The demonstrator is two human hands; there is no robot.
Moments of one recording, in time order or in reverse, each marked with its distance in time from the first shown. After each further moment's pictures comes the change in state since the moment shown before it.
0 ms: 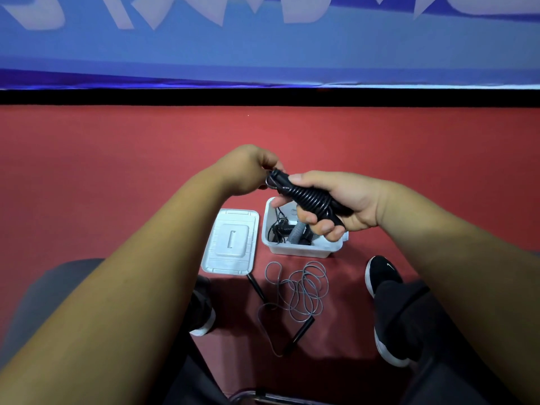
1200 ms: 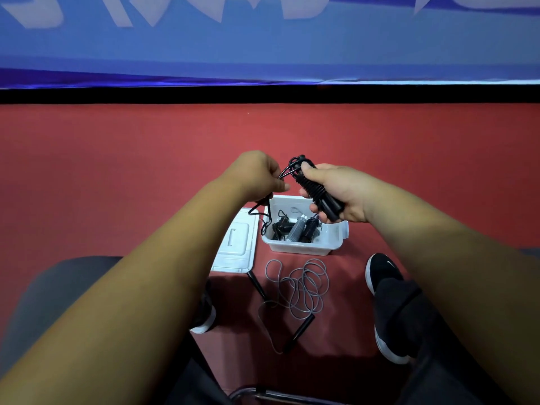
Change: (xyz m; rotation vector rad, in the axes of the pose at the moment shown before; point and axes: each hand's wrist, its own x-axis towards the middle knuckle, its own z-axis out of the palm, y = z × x) left_hand 0.003 0.009 0.024 0.061 0.012 -0.183; right_hand 0.028 0.012 -0.018 0.015 0.594 -0.050
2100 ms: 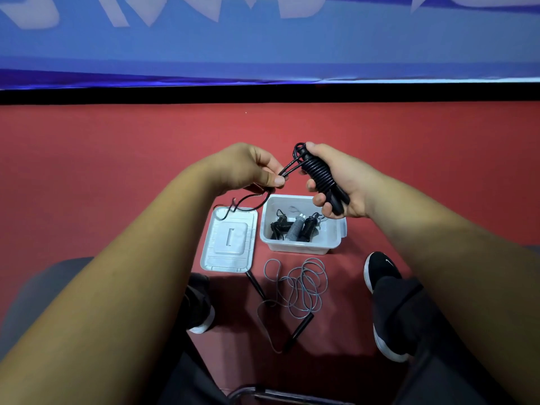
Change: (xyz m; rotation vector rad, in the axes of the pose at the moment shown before) left_hand -0.003 -0.011 -0.020 -0.492 -0.203 0.055; right_hand -0.013 -0.015 -0.006 0.149 -0.038 0.100
